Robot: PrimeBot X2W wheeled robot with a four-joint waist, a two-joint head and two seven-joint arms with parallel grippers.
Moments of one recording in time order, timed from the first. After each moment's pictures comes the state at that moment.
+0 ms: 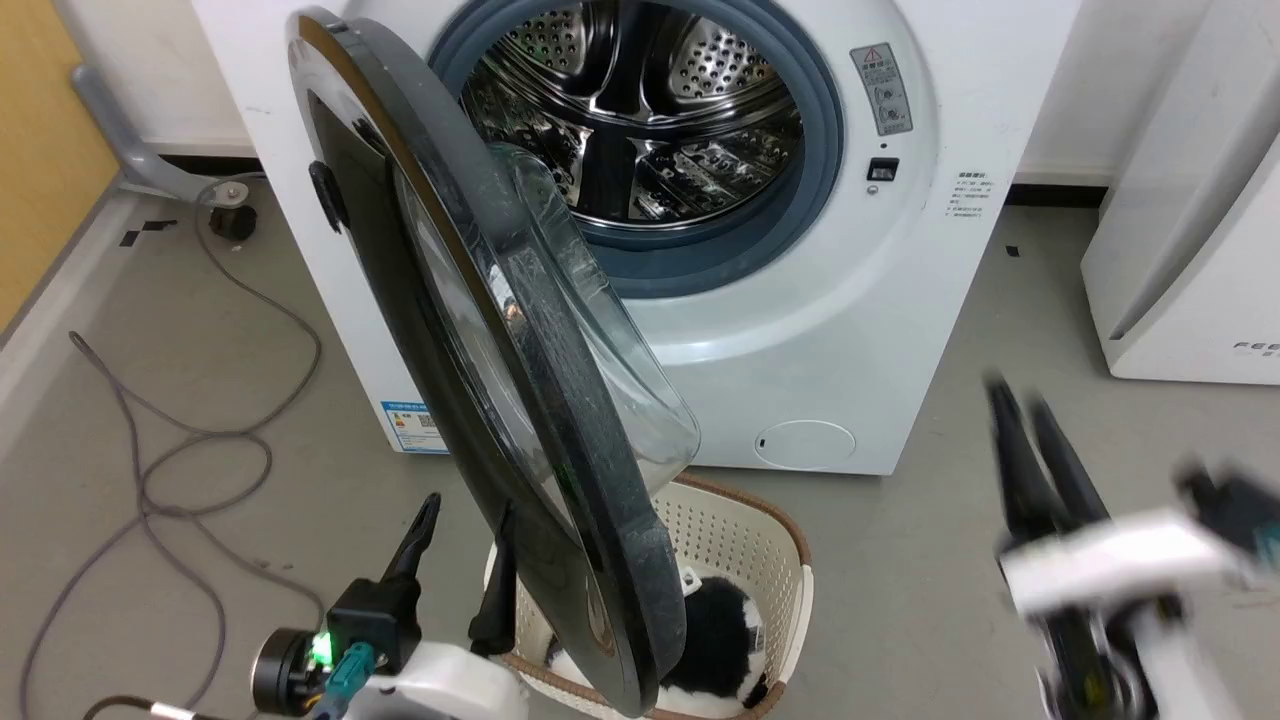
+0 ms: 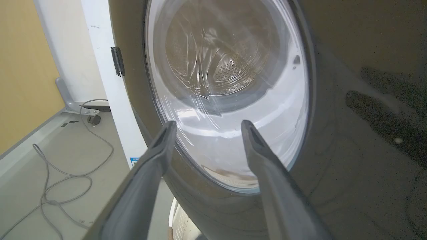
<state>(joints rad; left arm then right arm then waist) -0.07 0.05 -0.15 0.23 -0.13 -0.02 -0.26 -0.29 -0.13 0.12 0.28 0.90 0.13 -0.13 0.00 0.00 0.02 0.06</state>
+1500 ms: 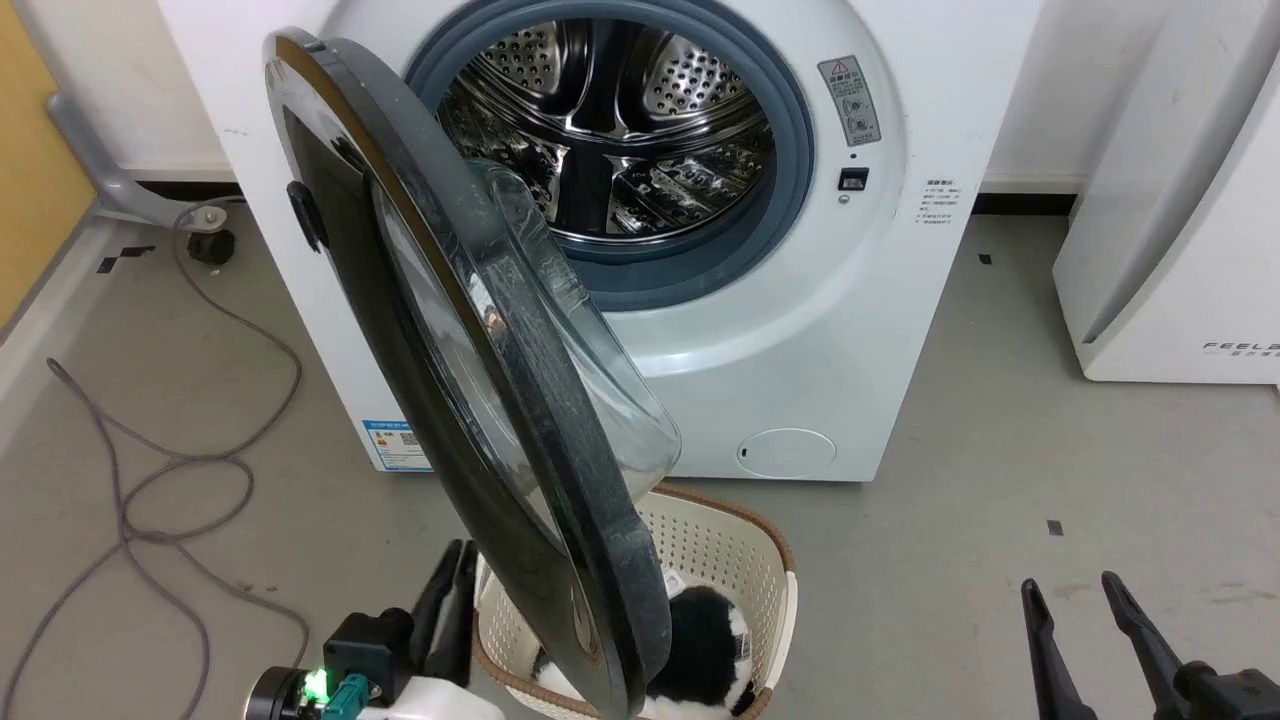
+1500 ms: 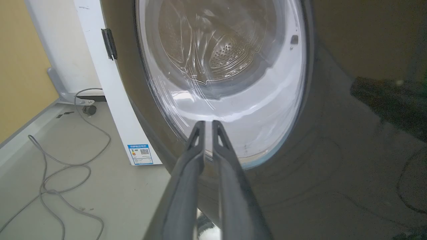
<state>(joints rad) -0.02 0.05 -0.11 0.27 -0.10 -0.04 -0.26 0.21 -0.05 -0.08 -0.07 0.10 0.13 -0.14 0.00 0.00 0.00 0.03</state>
